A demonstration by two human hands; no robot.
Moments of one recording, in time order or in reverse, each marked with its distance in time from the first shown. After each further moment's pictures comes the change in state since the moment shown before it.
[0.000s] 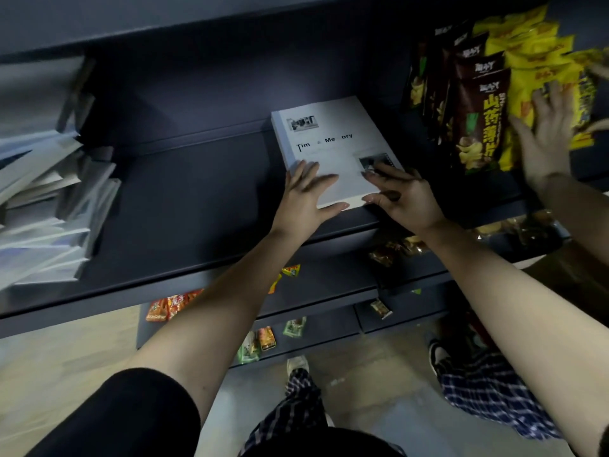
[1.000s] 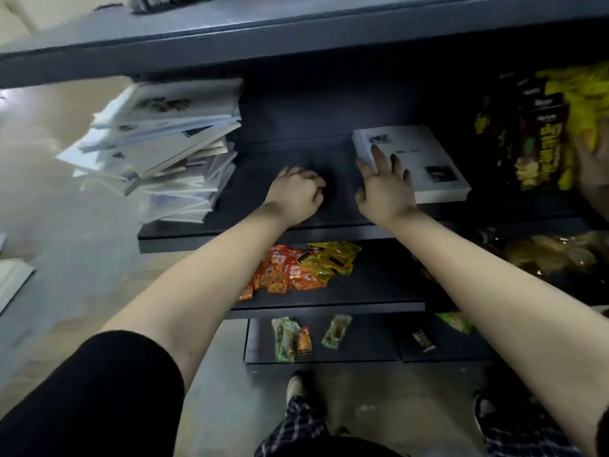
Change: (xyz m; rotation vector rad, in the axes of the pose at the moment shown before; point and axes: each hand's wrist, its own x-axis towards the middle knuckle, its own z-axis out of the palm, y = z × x) left_hand -0.082 -0.010 -0.172 0.509 -0.297 -0.142; right_hand -0.025 -0.192 0.016 -0.387 -0.150 -0.064
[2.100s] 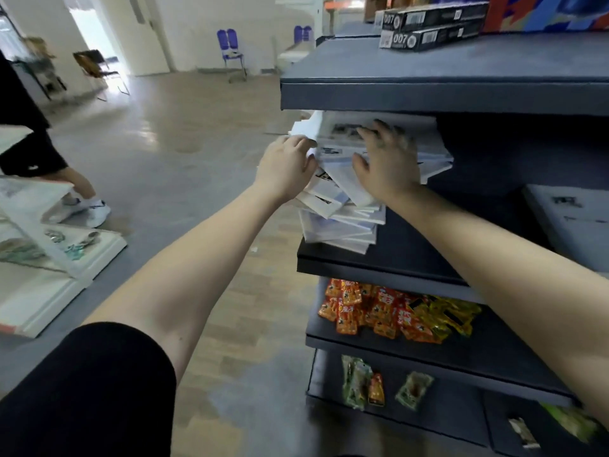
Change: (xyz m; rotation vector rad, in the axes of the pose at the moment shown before) left_hand -0.119 -0.312 -0.079 -0.082 0.403 -0.331; right_hand 0.116 -0.330 -0.006 0.050 0.257 -0.292
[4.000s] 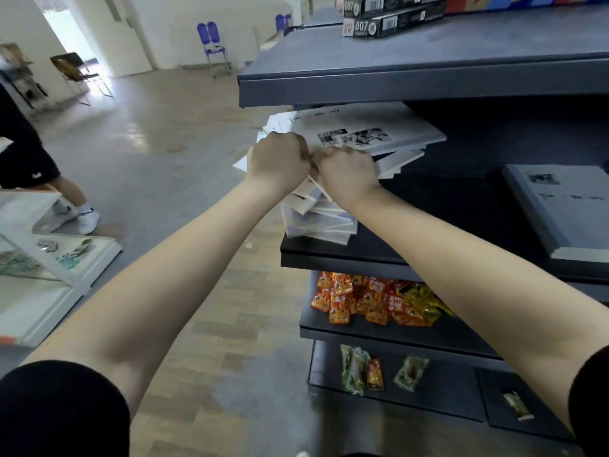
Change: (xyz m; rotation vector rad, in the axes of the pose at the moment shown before) left_hand -0.001 0.069 -0.033 0.095 -0.160 -0.237; right_hand -0.026 -0.029 -0.020 -0.139 -0.066 -0.187
